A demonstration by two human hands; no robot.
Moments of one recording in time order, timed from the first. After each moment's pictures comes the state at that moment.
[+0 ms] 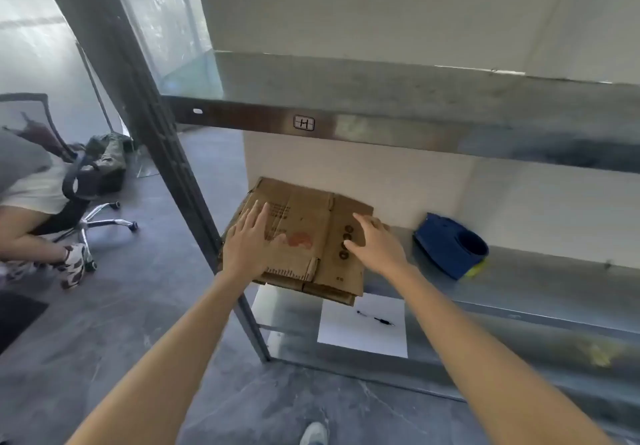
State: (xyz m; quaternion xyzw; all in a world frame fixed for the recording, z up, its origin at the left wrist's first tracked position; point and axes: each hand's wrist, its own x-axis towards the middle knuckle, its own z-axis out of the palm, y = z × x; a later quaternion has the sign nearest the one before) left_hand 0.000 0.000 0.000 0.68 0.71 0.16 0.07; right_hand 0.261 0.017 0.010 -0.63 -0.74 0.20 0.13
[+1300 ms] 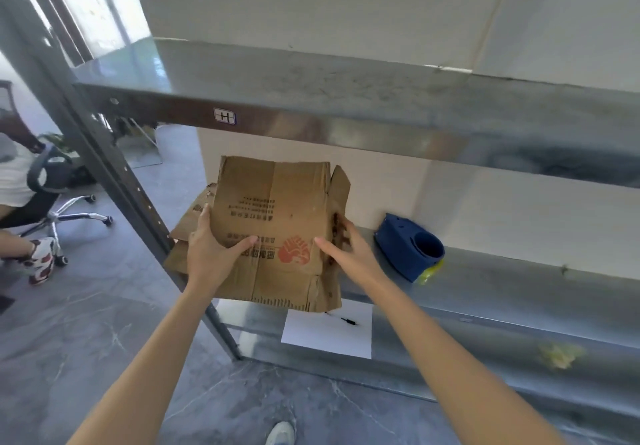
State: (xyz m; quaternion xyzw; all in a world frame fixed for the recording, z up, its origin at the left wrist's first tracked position) left_hand 0.057 -0.016 0.000 0.49 0.73 0.42 0.22; right_hand 0.322 -0.001 0.007 -0.53 -0.58 0.51 0.34
